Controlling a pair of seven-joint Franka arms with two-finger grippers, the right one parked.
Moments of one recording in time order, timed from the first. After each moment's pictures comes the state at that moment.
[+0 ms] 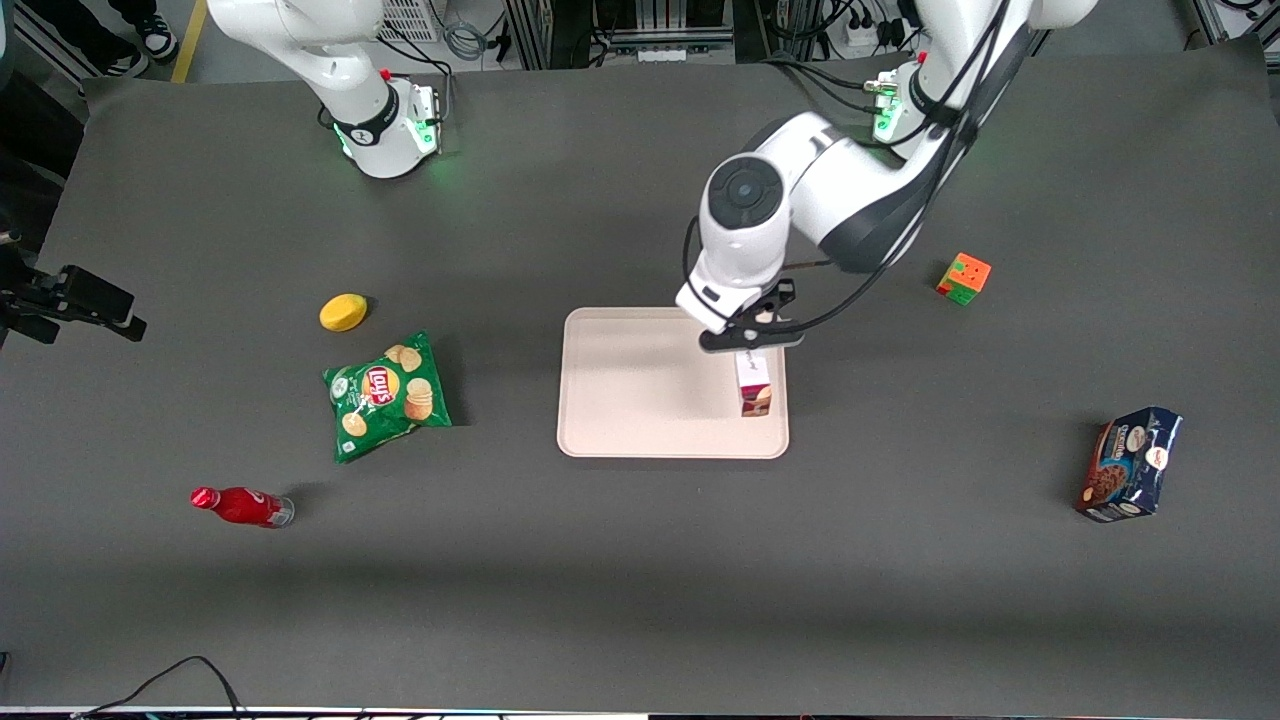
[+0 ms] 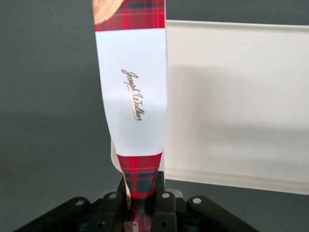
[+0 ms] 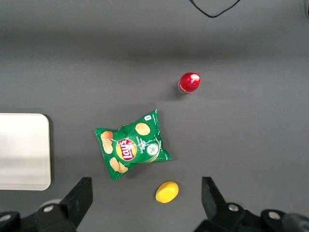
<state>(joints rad) -0.27 0.39 -0.49 -1.76 0.20 1.97 -0.90</state>
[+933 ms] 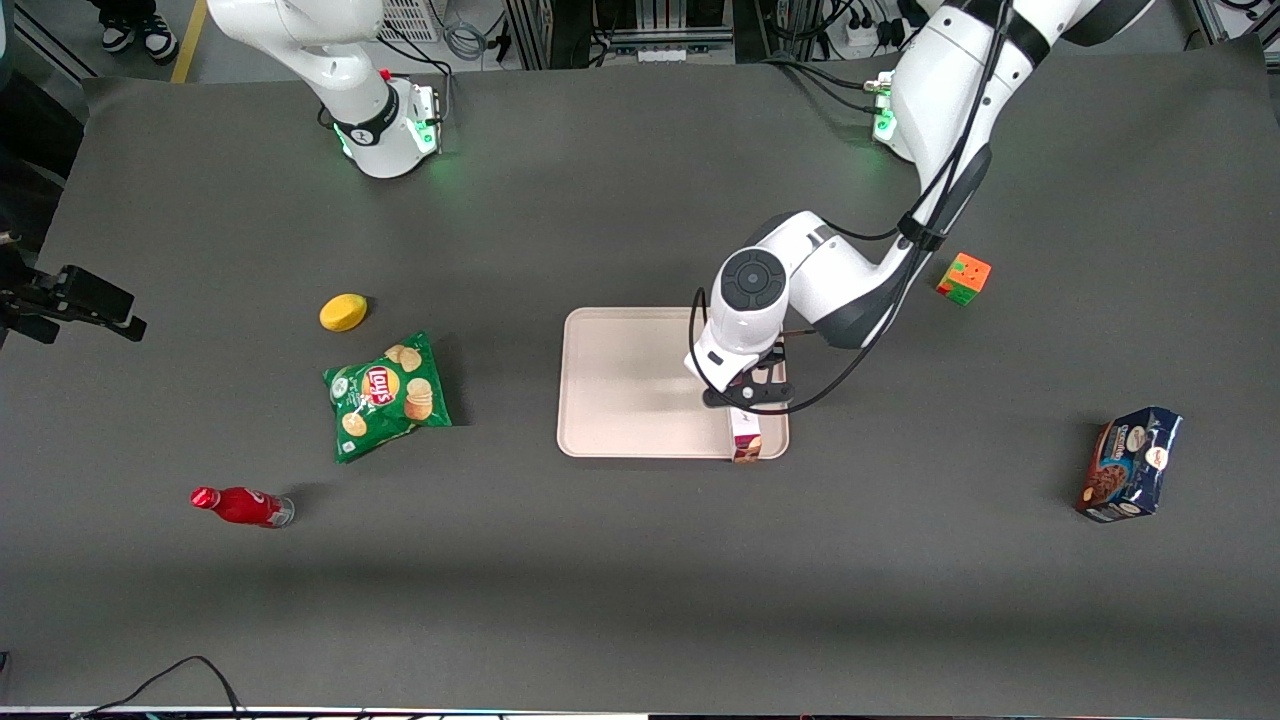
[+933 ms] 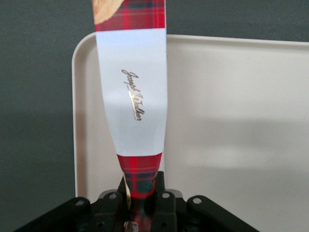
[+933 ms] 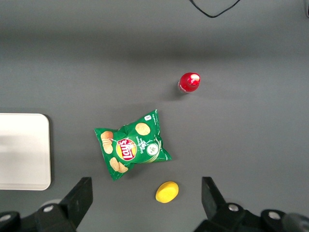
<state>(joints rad) -0.26 0.59 -0.44 -1.79 0.31 2.25 -0.91</state>
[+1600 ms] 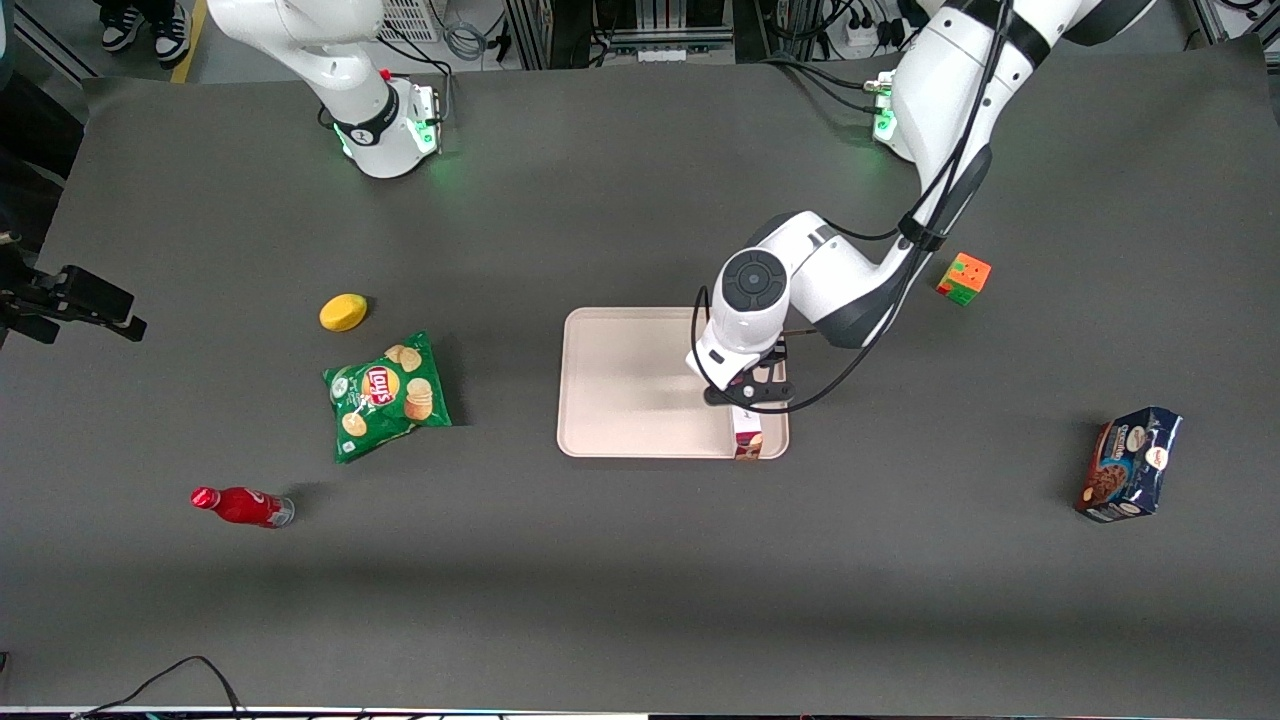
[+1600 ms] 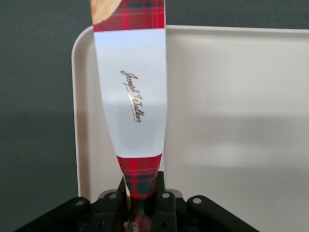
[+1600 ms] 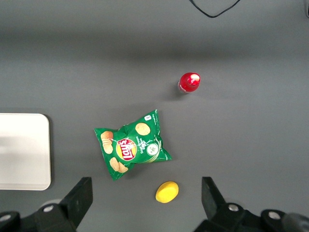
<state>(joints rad) -0.26 0.59 -0.45 -1.81 0.31 2.25 -0.89</state>
